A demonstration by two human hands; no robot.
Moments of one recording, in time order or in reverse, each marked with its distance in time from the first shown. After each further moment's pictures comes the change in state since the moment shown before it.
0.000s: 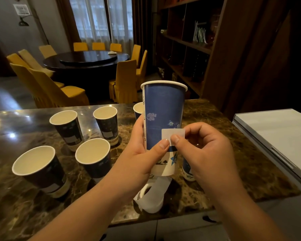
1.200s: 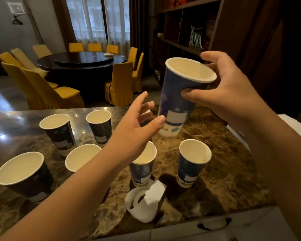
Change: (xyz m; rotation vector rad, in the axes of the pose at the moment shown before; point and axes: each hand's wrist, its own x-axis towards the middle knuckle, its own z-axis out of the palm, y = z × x) left_hand 0.055 0.020 -0.013 0.277 0.106 0.095; right_hand 0.116 -0.032 -0.050 -0.332 -0.145 -0.135
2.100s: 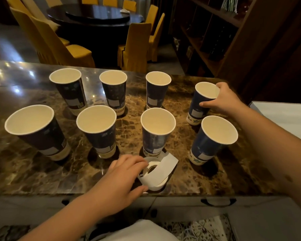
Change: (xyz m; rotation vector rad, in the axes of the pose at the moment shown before) left_hand -0.120 -0.146 -0.021 0.879 -0.350 -0.090; right_hand 0.053 0.199 0.085 -0.407 -0.215 0.406
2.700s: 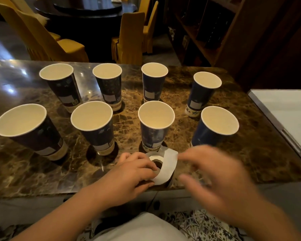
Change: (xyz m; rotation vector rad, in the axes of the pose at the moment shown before) left_hand 0.017 -0.010 0.006 0.001 -0.083 0.310; right_hand -0.247 -0.049 0.002 0.044 -0.088 -0.666
